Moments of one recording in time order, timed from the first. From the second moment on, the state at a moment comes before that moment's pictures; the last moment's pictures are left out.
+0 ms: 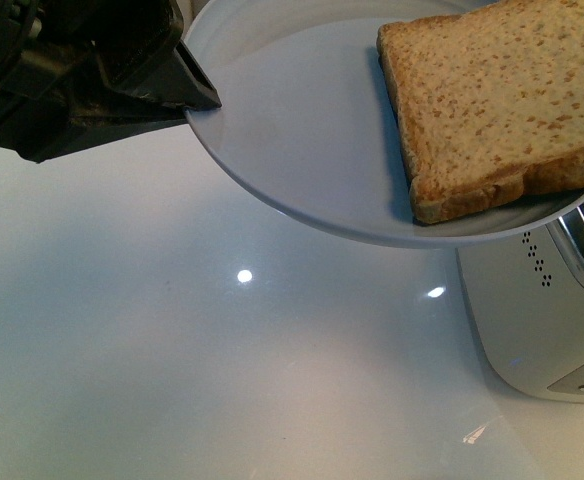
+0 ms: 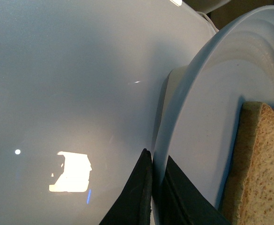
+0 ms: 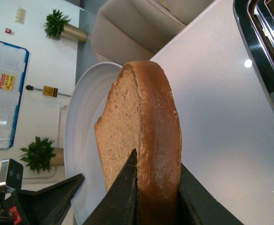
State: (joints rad) left arm -0.49 1.41 0.85 -0.18 0.15 -0.80; right arm 0.24 0.90 0.38 0.19 -0.19 0.97
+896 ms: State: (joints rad) left arm -0.49 1.41 0.85 -0.18 0.15 -0.81; right arm 0.06 0.78 0.67 -0.05 0.07 0.21
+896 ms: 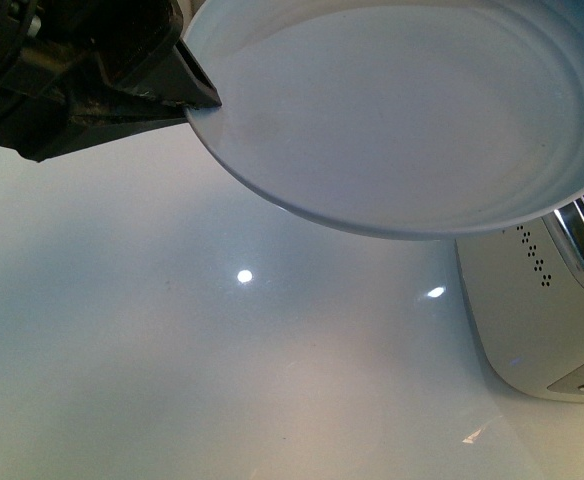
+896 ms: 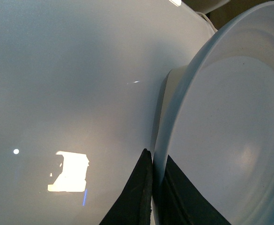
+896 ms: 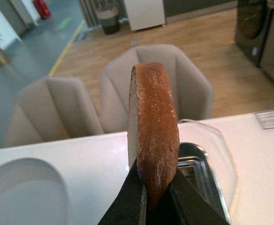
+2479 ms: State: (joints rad) left arm -0.49 1.41 0.85 -0.18 0.15 -0.81; right arm 0.16 1.36 0.47 0.33 0.22 0.04
